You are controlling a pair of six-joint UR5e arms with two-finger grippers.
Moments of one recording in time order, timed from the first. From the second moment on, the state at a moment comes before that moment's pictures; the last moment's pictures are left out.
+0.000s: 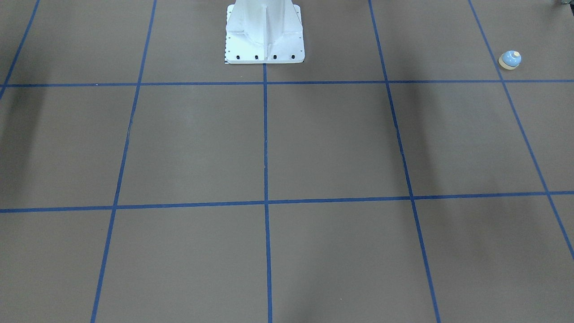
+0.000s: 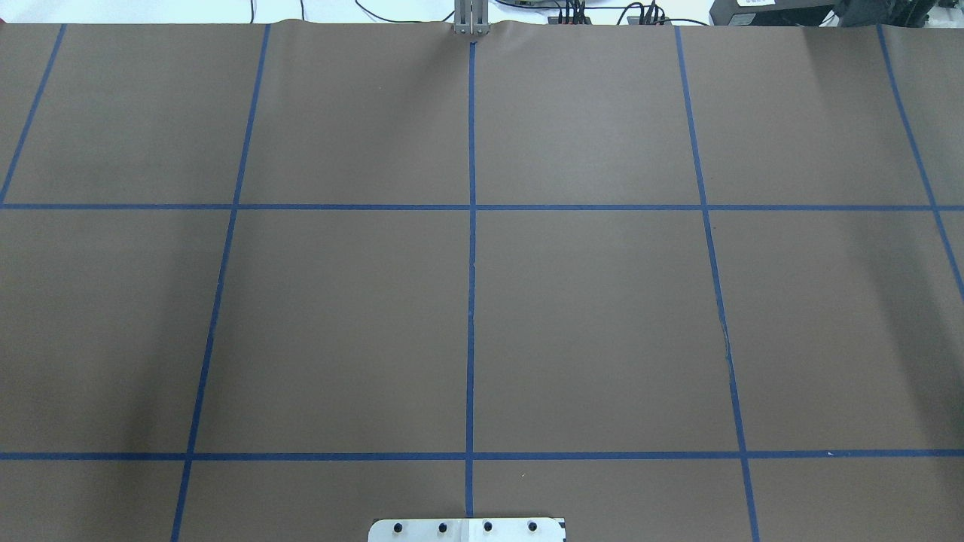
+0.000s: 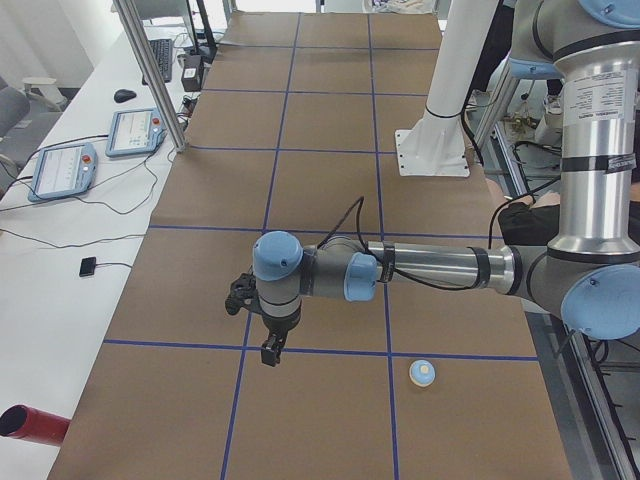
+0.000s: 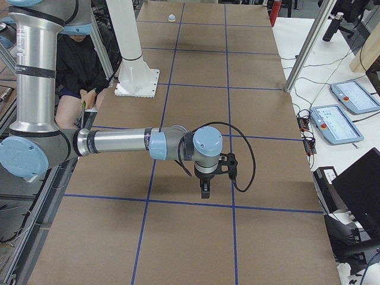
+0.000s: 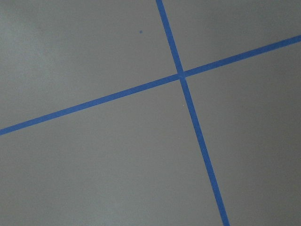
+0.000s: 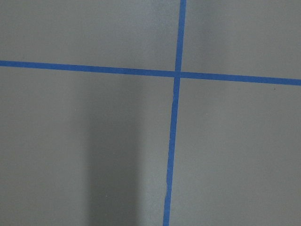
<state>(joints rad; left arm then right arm) -1.58 -1.49 -1.69 -1.60 -2.26 0.25 1.59 -1.68 1.78 -1.65 2.39 -0.06</state>
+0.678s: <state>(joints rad) -1.58 -1.52 -1.69 -1.59 -2.26 0.24 1.59 -1.68 1.79 -1.65 2.39 -0.06</state>
